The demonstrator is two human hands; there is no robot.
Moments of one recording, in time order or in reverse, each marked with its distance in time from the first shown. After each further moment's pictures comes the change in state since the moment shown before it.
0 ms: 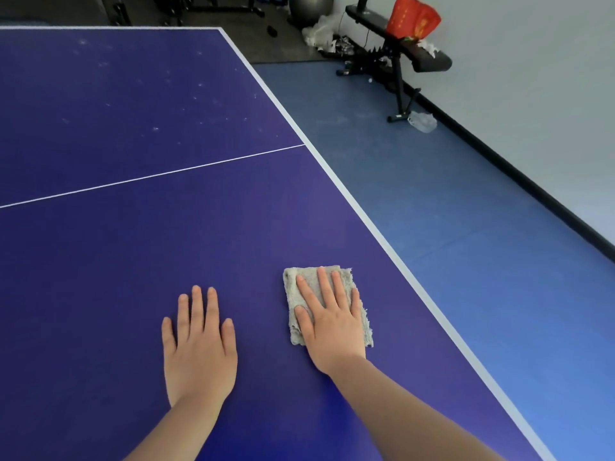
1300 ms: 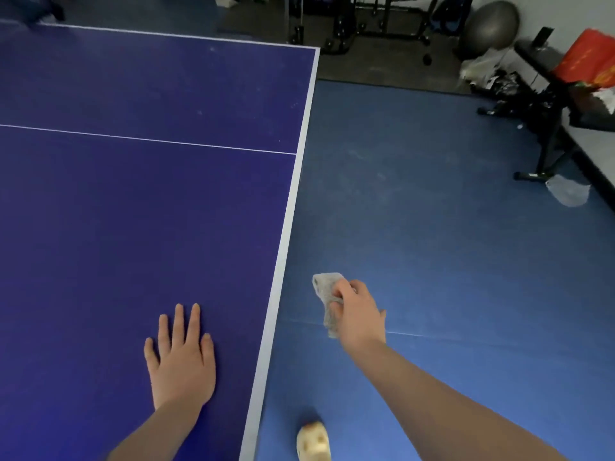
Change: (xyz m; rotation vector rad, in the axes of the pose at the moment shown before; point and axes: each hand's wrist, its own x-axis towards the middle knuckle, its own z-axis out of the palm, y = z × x) left_hand -0.115 0.325 0.049 0.002 -0.017 -0.706; right_hand 0.083 0.341 -0.116 0.272 -0.186 -0.264
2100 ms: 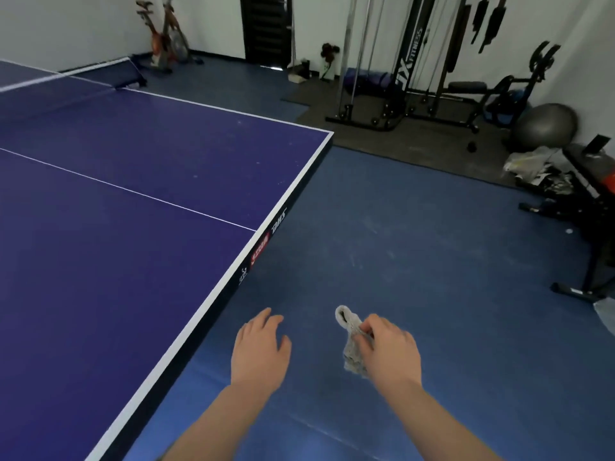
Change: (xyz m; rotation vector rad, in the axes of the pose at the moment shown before) left_hand 0.032 0.384 -0.063 -0.394 -0.009 0.088; right_hand 0.169 0.153 -0.227 -0.159 0.152 -0.318
